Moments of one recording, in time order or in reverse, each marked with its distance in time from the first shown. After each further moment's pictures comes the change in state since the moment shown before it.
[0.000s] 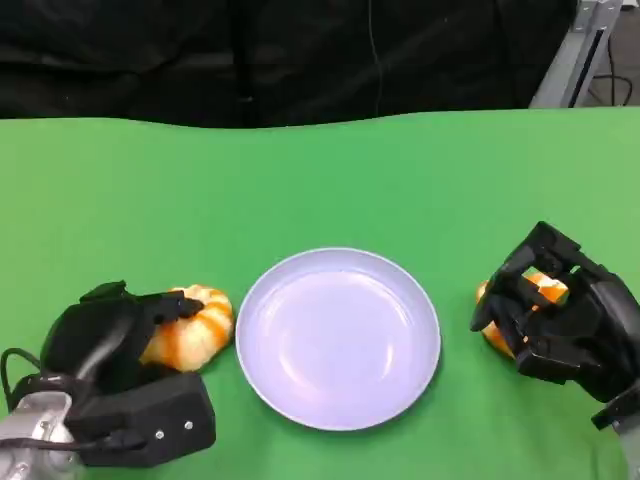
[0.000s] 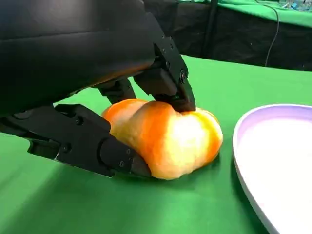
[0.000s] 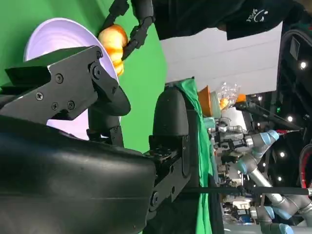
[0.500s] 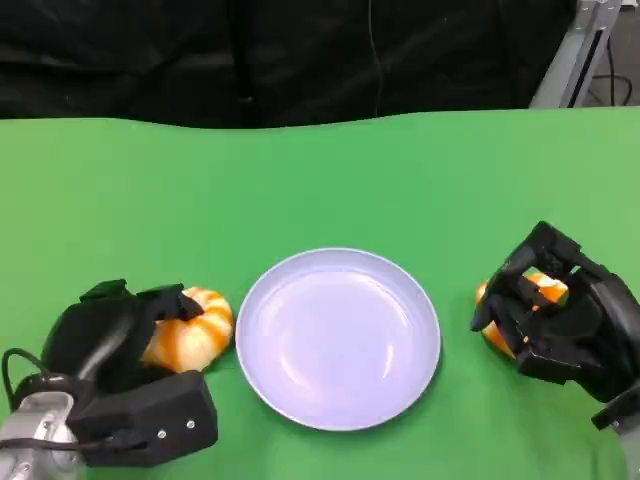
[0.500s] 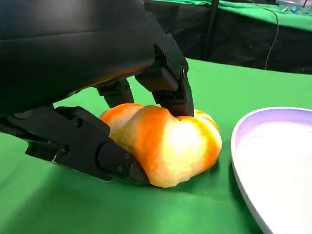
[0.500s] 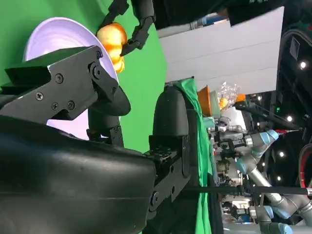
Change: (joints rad) left arm -0.001 -0.007 0.000 0.001 0.000 0.002 0.017; right arm 0.000 0.000 0.000 0.001 0.000 -0.002 0.000
